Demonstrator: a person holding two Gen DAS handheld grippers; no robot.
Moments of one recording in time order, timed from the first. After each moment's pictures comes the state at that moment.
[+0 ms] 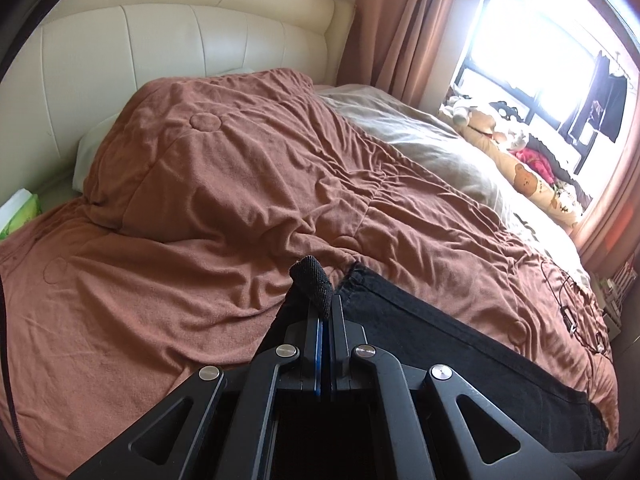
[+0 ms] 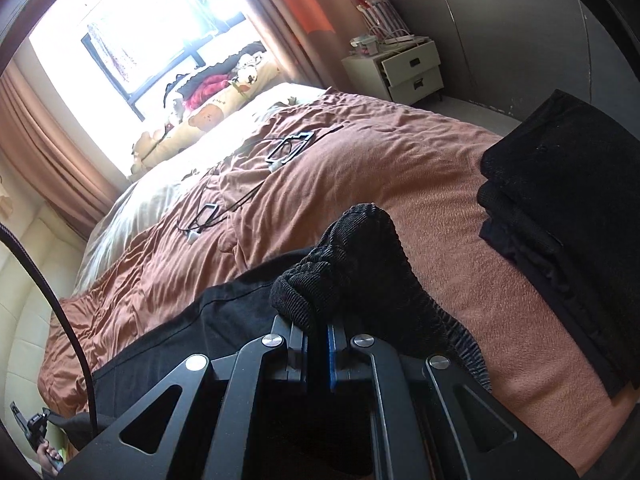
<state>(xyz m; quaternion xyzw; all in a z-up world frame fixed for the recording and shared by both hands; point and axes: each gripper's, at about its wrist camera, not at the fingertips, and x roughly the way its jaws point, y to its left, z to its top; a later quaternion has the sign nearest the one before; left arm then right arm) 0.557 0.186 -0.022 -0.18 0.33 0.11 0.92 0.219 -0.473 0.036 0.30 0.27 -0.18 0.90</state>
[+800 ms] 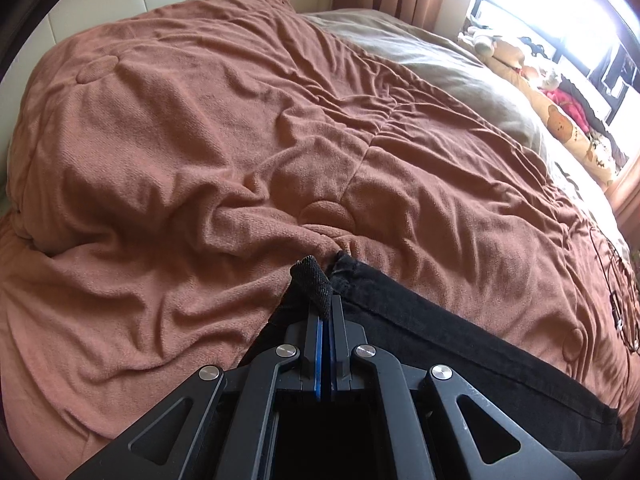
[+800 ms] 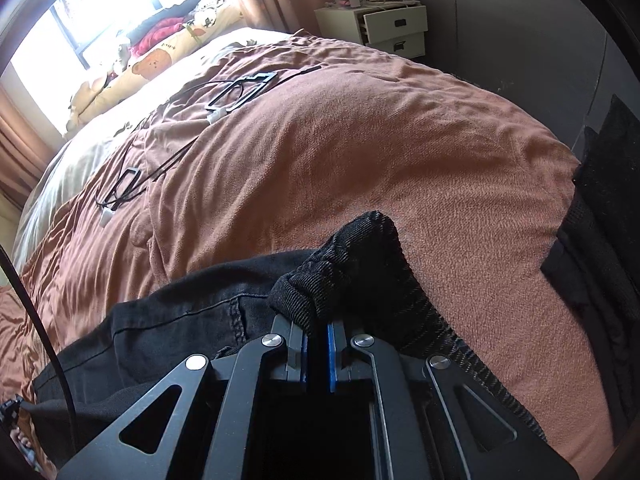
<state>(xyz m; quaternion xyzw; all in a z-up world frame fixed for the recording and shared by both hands) 0.723 0.162 -0.112 -0.16 0.45 0.12 0.87 0.368 -0.498 -0.001 0.26 0.37 -0.24 0.86</state>
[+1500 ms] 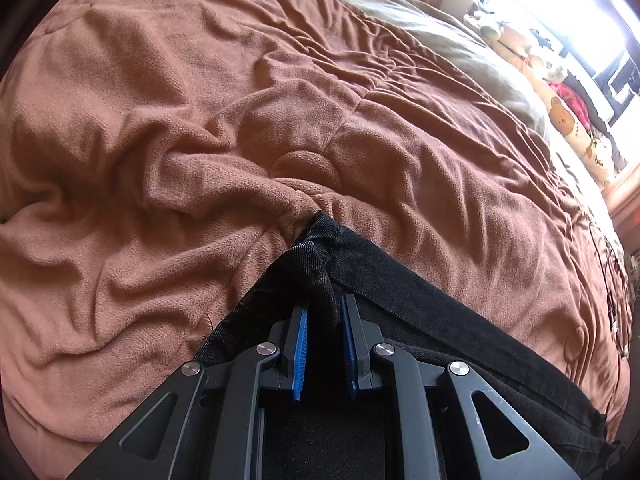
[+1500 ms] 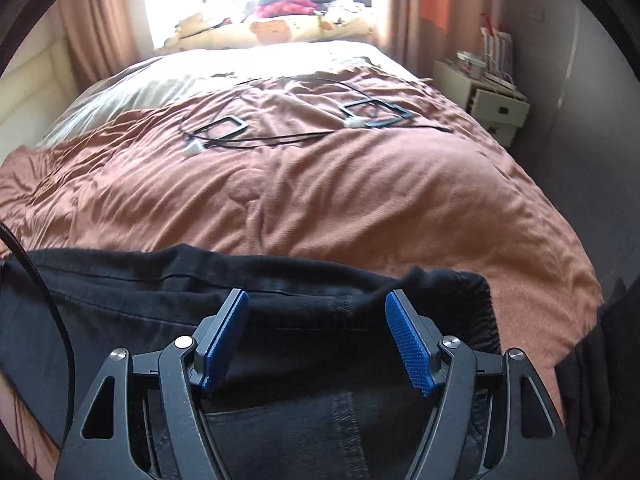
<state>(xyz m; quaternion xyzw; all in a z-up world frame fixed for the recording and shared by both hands) 0.739 0.157 -0.151 -0.20 0.48 0.09 0.85 0.401 -0.376 0.026 0.03 0.37 -0.09 0.93</state>
